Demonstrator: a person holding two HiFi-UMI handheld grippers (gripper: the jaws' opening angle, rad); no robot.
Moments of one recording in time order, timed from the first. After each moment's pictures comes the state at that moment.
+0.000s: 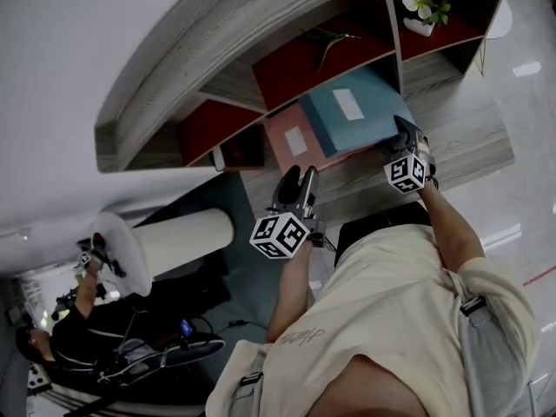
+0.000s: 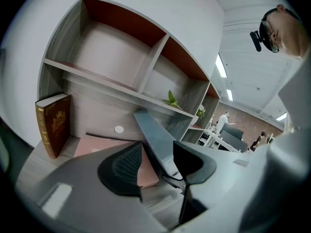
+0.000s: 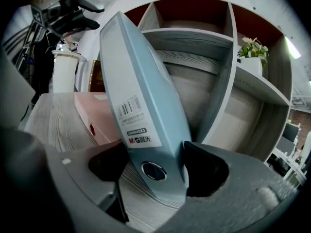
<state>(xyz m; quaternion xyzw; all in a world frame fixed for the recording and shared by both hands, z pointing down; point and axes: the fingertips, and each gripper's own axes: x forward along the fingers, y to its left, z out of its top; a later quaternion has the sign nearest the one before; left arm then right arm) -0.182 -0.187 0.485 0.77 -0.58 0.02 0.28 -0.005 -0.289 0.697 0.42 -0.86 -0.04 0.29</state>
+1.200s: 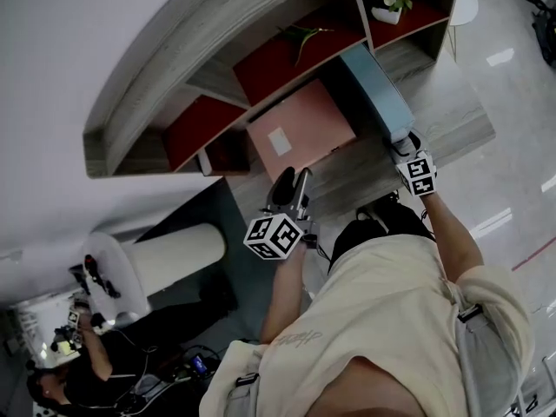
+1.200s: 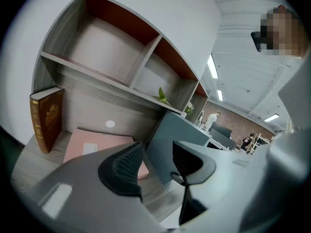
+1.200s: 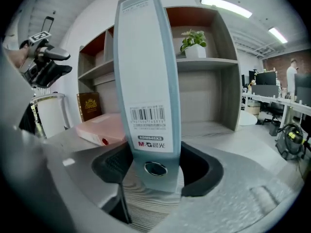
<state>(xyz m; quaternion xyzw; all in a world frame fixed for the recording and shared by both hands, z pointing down) -0.168 -0.163 0.485 0.80 -0.53 0.02 0.29 0.067 -0.234 0.687 0.50 -0.84 0.14 0.17</state>
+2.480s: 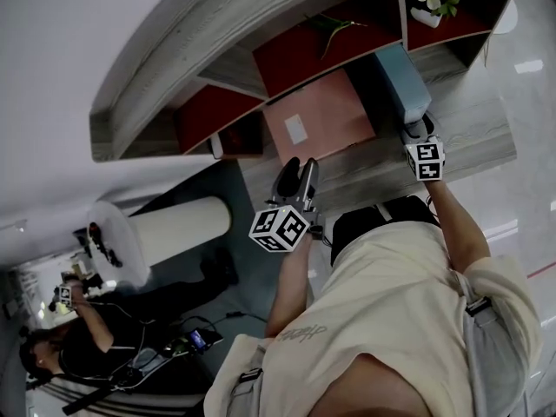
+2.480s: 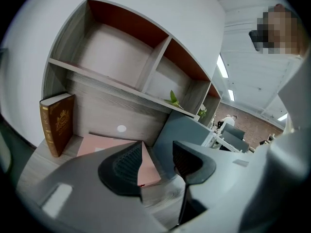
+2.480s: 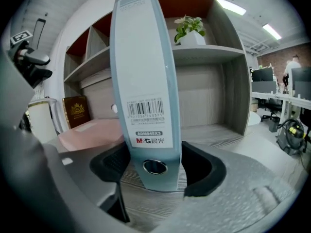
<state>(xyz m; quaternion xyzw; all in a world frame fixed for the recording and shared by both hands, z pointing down) -0.185 -0.181 0.490 0.76 -0.58 0.02 0.28 0.058 -0.304 0.689 0.51 -0.83 0.16 0.15</state>
